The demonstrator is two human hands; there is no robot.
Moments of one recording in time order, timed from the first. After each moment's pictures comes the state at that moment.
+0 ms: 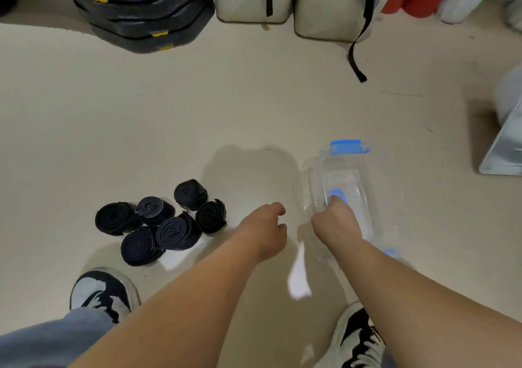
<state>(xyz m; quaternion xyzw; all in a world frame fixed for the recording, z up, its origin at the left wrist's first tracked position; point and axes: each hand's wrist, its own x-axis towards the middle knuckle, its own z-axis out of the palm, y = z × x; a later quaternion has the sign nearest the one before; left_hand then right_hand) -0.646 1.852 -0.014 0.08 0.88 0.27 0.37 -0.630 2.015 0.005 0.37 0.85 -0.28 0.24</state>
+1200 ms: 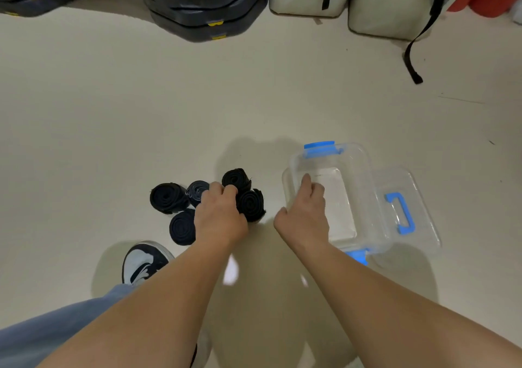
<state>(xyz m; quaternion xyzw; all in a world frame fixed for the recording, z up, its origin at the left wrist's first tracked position) -0.648 1.710 -0.014 -0.08 0.96 0.15 0.22 -0.636 1.874 -0.004 0.19 0.92 -0.30 0.19</state>
